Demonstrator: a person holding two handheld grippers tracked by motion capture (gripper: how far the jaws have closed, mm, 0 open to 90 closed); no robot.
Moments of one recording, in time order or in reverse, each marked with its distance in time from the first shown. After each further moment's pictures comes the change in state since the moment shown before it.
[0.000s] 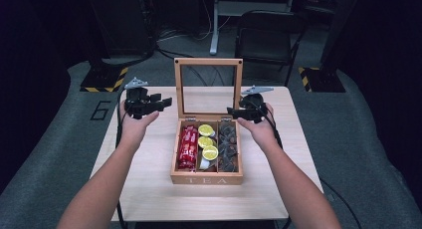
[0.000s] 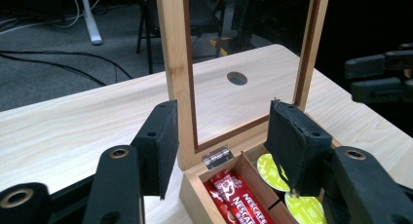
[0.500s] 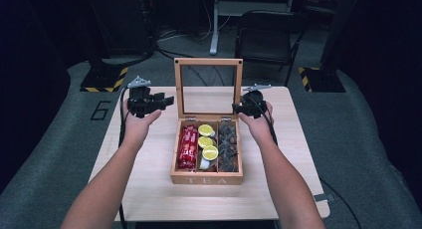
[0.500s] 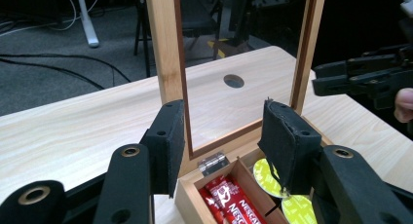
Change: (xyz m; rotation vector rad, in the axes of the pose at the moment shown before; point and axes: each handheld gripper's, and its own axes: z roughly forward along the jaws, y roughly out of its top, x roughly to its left) left arm -0.002 0.003 0.006 0.002 -0.011 0.014; right arm -0.028 -0.005 0.031 0.045 -0.098 0.086
